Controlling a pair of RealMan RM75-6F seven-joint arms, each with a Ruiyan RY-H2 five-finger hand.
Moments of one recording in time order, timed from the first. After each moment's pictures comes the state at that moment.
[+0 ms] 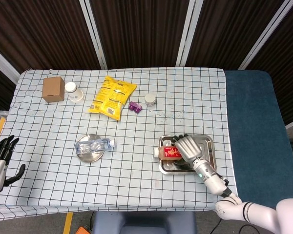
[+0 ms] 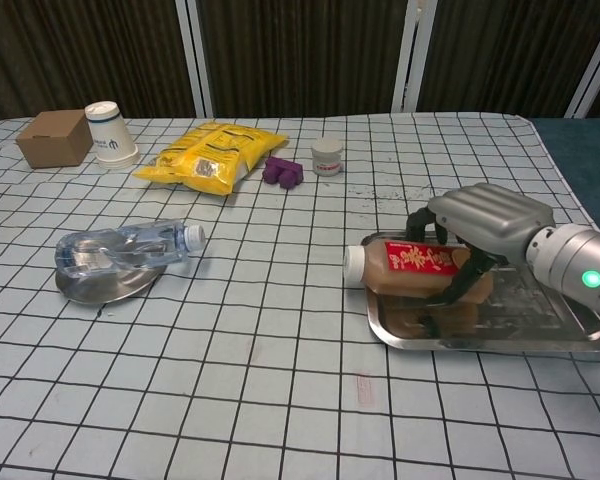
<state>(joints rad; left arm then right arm) -0.12 -1.15 -0.06 -1.48 1.53 1.52 -0.12 0.62 -1.69 0.15 -1.20 -1.39 0.97 -0.33</state>
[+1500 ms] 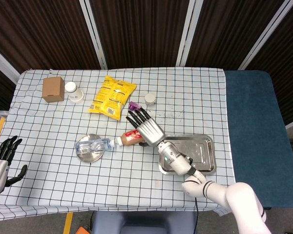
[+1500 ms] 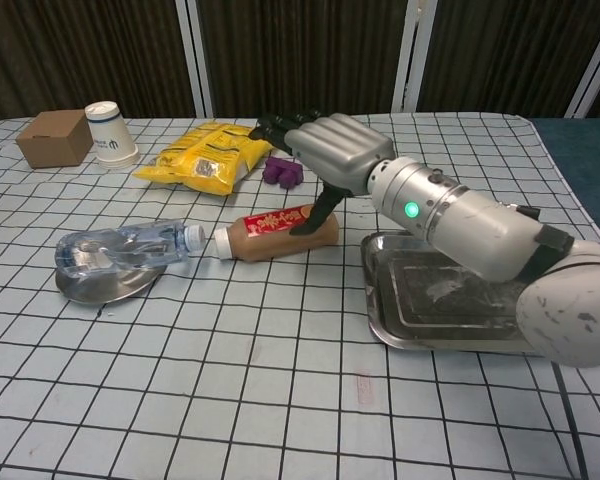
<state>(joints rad) -0.13 -1.15 -0.05 -1.47 1.55 1.51 -0.13 0.97 -1.95 0.24 -0.82 -1.47 0.99 -0.17</state>
